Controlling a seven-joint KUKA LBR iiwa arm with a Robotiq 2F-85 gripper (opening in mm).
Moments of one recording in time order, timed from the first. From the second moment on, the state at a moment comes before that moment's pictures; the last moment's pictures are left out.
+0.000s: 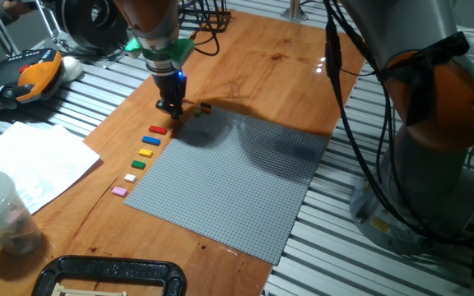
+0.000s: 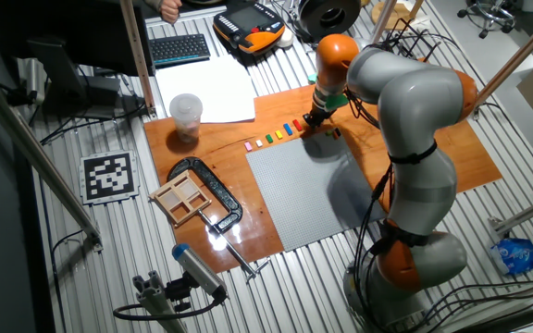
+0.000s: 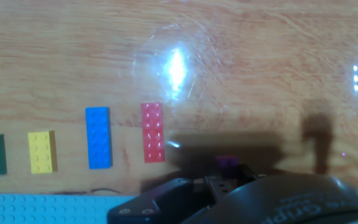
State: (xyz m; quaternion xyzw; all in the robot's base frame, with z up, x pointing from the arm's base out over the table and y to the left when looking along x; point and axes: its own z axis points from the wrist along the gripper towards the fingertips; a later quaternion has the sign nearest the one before) arm 0.598 -0.039 0.041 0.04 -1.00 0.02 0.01
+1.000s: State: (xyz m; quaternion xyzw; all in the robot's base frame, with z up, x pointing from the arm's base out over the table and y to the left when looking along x) arm 0.591 -0.039 0.045 0.02 -1.00 0.02 0.02
